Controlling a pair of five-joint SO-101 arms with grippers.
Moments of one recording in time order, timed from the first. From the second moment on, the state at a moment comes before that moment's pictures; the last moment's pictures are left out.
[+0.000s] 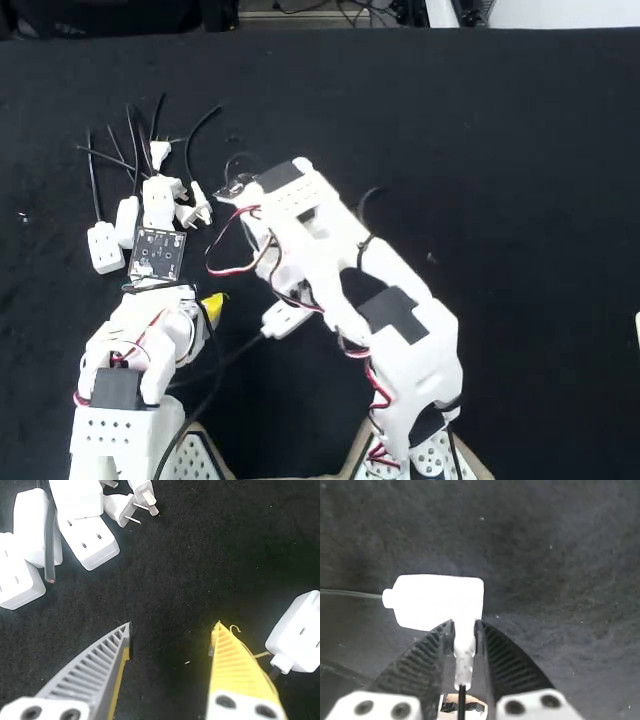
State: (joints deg) left arm -1.4 -95.0 88.7 59.6 -7.5; right arm -33.0 24.1 0.0 90.6 13.3
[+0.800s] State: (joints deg) left arm -13.5 -95.0 87.4 59.6 -4.3; right arm -35.2 -10.9 25.2 79.3 48.6
